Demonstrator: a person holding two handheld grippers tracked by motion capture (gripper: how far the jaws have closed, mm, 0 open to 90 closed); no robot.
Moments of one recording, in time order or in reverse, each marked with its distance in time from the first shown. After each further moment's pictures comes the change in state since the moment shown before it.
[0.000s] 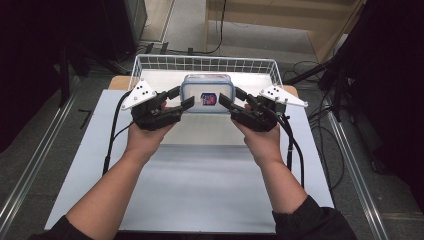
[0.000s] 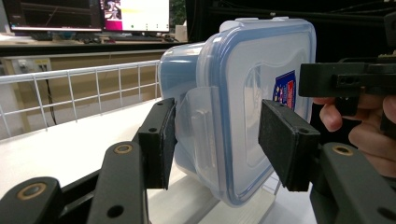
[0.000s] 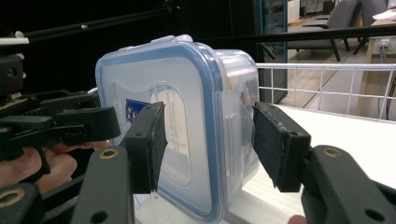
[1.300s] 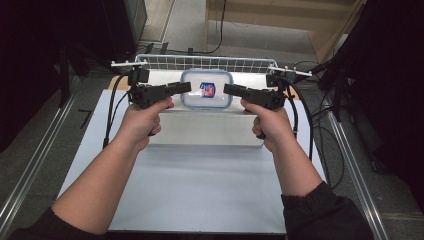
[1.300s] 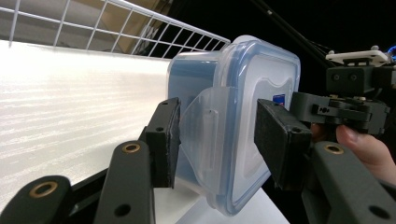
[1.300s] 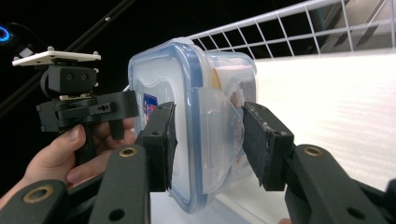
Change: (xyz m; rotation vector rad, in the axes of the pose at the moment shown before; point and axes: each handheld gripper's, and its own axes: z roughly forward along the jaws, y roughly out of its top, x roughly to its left) left arm 0.043 0.032 0.015 0.209 -0.124 -0.531; right arm -0.045 0.033 0.016 0.260 0.169 0.387
